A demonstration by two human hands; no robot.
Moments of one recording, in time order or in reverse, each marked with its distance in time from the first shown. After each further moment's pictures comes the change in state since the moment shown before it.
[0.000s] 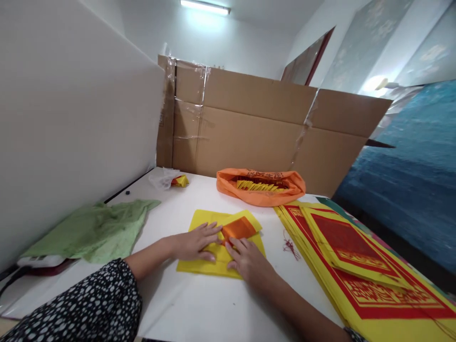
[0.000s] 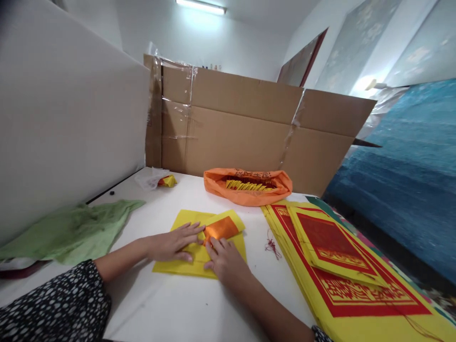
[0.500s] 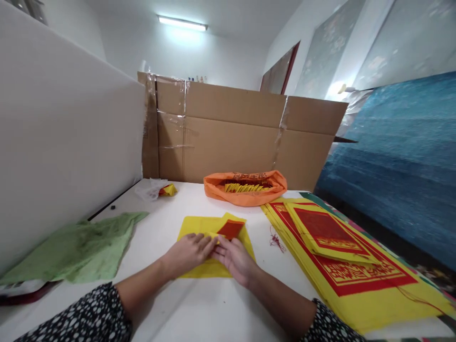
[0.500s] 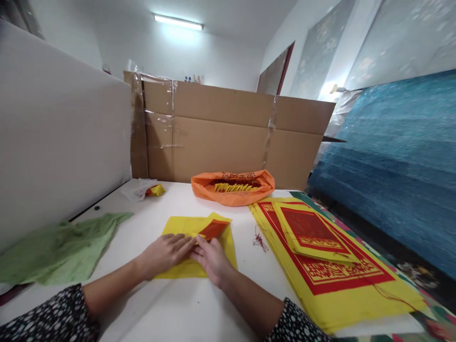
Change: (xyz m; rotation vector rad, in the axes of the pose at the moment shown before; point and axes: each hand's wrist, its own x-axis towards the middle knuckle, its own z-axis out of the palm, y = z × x) left_hand 0.007 0.042 0.000 0.579 0.176 0.017; right_hand 0.033 -0.038 -0.018 2.015 0.356 0.748
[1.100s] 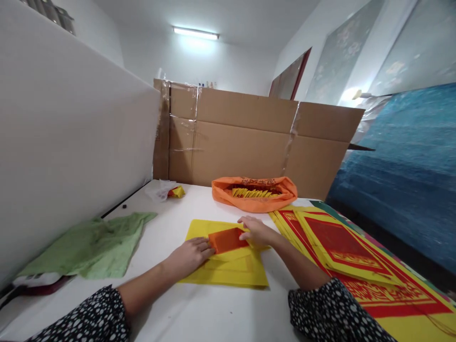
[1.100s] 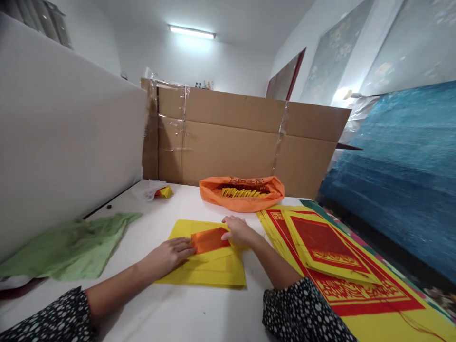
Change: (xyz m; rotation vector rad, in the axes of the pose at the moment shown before) left_hand -0.015 -0.007 0.018 -0.104 -0.007 -0.042; right_hand 0.060 -0.098 -0.051 -1.647 -0.224 -0.144
